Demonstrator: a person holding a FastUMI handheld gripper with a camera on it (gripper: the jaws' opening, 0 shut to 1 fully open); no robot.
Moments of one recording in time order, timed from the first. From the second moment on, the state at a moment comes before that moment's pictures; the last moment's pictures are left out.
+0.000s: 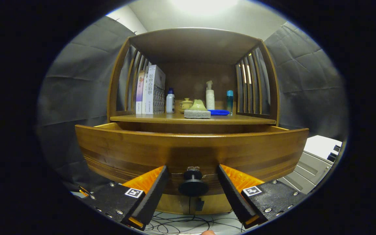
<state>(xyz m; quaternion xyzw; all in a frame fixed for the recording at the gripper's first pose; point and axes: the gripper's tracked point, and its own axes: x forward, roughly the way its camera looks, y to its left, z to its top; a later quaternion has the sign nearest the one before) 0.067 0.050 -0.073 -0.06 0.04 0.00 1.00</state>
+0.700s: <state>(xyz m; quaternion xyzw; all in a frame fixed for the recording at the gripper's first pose) 0.112 0.055 -0.071 -0.06 0.04 -0.01 1.00</state>
